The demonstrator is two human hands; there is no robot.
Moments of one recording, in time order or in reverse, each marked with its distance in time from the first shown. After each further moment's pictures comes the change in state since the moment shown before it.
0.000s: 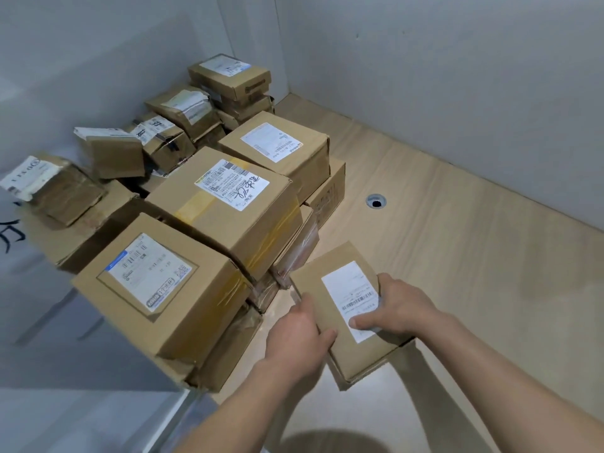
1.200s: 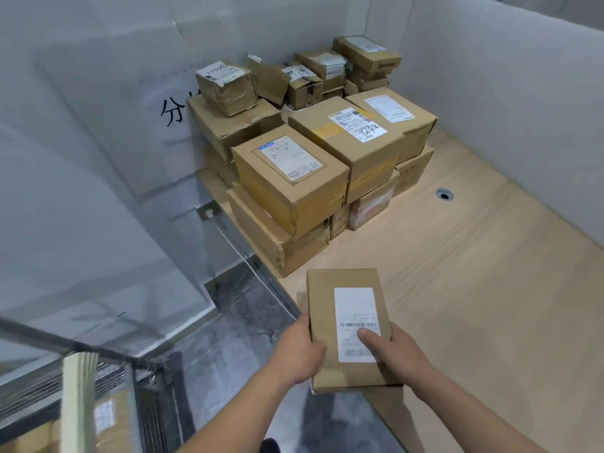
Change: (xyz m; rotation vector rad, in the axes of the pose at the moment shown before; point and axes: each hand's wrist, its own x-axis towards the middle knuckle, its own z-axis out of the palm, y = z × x) left_hand -0.224 -0.093 0.063 -0.701 0.048 -0.297; right_hand -0.174 -0.020 0.172 0.447 -0.109 -0.107
